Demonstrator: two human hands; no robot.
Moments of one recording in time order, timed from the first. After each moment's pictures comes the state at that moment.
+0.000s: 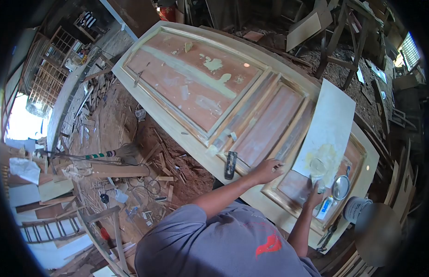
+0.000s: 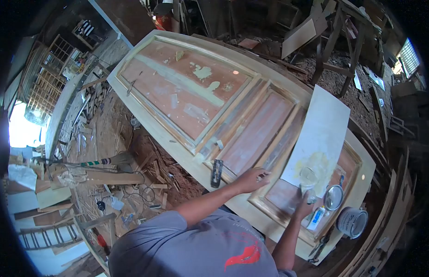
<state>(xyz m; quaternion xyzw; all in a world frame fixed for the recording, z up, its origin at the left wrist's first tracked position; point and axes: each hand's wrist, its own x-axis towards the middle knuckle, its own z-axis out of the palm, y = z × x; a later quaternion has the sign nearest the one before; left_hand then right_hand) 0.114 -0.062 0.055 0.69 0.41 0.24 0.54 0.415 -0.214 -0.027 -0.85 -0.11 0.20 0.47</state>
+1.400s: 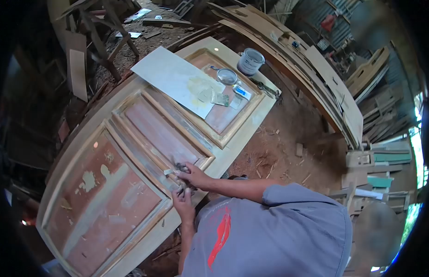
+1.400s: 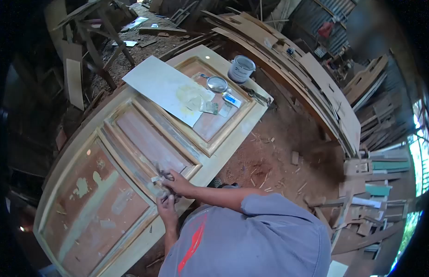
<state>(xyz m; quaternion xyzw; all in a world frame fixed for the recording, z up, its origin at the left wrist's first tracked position) -0.161 0.022 0.077 0.51 0.33 0.15 0.78 -0.018 -0.041 0.110 -0.63 -0.01 0.42 0.66</state>
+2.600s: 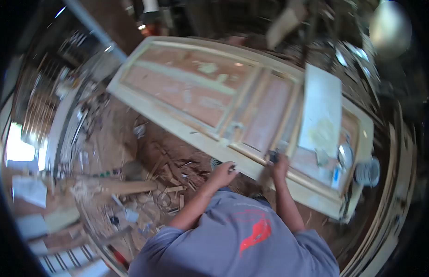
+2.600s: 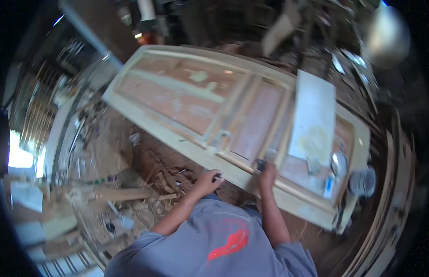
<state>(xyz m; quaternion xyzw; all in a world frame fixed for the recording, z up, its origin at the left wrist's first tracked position) -0.127 -0.152 0.103 0.70 0.53 0.16 0.44 0.169 -0.179 0.012 -0.80 -0.48 0.20 0.30</state>
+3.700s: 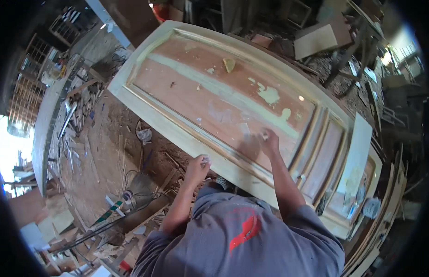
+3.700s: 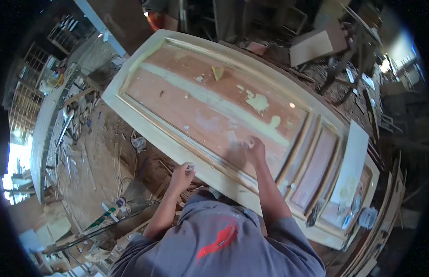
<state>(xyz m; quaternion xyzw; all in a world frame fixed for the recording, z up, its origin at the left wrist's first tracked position) -0.535 0.195 0.084 0.61 0.64 0.25 0.39 -0.178 0.260 0.040 -0.71 -0.58 0.26 0.31</state>
